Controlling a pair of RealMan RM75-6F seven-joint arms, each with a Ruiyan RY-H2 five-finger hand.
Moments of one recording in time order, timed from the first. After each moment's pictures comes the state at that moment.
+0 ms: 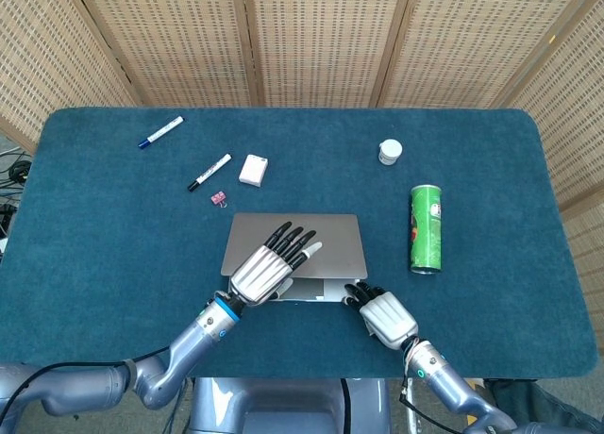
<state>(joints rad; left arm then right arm) -0.76 -1.78 -0.18 -1.45 1.45 1.03 0.54 0.46 -1.54 0.00 -1.54 -1.46 0.92 -0.41</state>
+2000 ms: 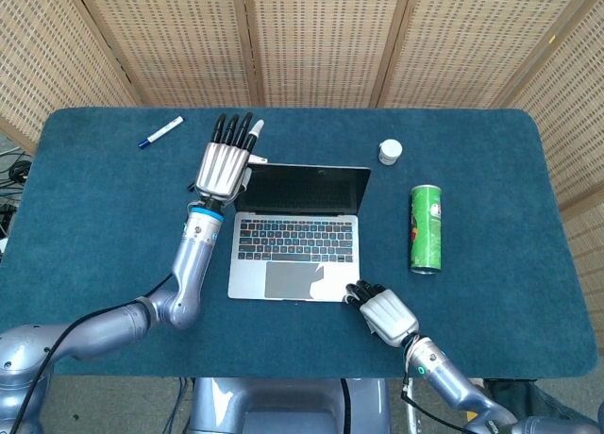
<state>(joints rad) -1.02 -1.76 -0.45 -1.15 0.94 1.06 0.75 0.51 -1.52 -0.03 -1.54 -1.39 0.93 -0.45</state>
